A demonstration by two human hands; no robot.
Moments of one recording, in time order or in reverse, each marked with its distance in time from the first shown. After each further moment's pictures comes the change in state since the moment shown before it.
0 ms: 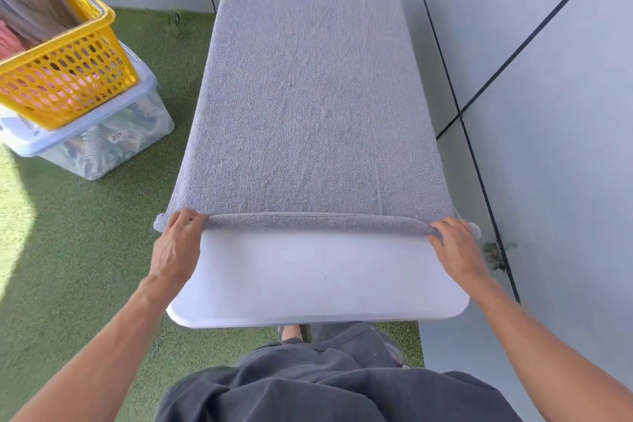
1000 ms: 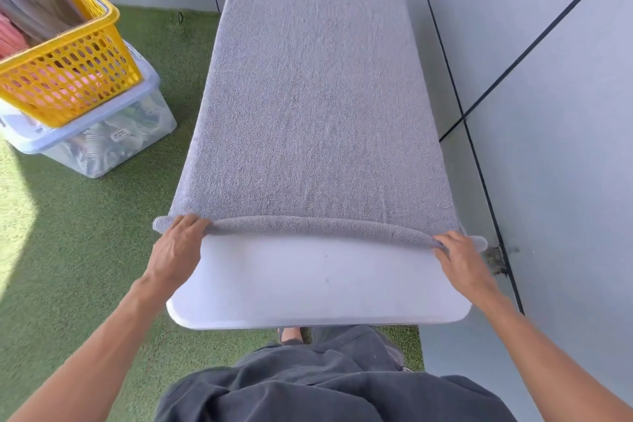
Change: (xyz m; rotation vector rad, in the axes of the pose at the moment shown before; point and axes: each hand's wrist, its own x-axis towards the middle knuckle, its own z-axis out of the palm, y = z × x) left_hand 0.002 -0.016 0.001 -0.021 -0.073 0.079; right_hand -0.013 0.005 0.002 0.097 -0.094 0.023
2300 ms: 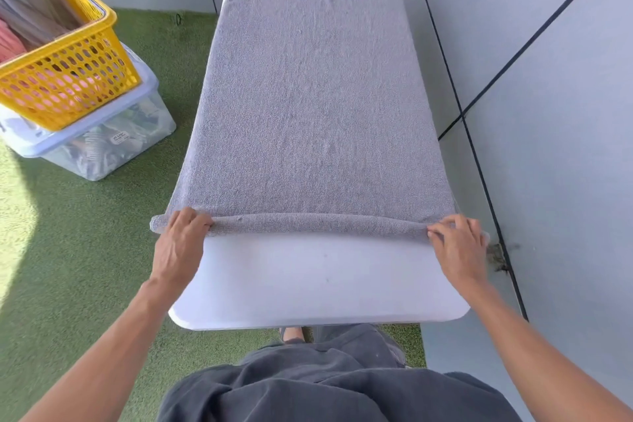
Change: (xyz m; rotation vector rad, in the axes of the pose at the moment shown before) left_hand 0.001 0.022 -0.007 -0.020 0.182 -0.027; right_hand 0.003 -0.021 -0.001 -0.152 0.309 0.054
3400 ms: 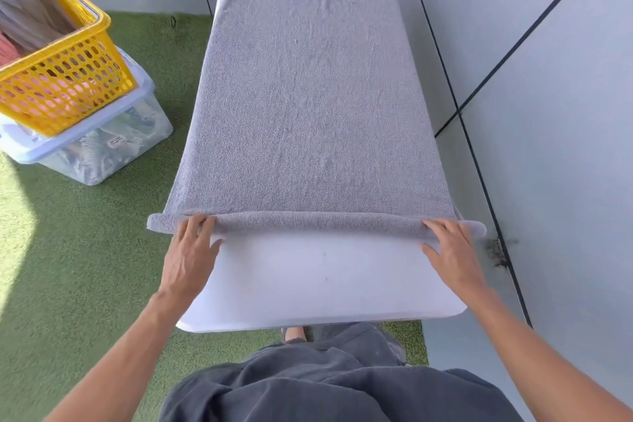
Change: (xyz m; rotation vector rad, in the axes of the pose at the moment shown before) left_hand -0.013 0.008 0.016 0.053 -0.030 0.064; right_hand -0.009 0.009 0.010 0.122 -0.181 -0.102
